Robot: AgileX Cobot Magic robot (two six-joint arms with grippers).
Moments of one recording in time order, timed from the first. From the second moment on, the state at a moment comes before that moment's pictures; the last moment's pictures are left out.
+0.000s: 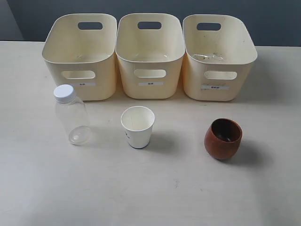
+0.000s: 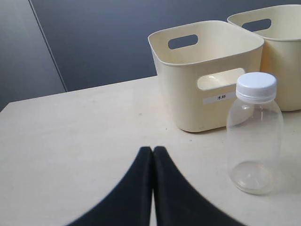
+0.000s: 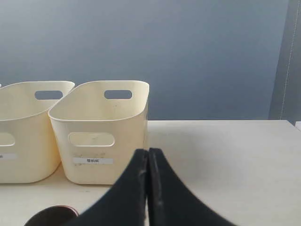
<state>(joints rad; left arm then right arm) -0.07 0.00 0.00 0.02 0.24 0.12 0.03 0.01 0.00 -0.01 0.11 0.05</state>
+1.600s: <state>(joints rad) -0.07 0.00 0.00 0.02 0.24 0.12 0.03 0.01 0.00 0.23 -0.06 0.06</state>
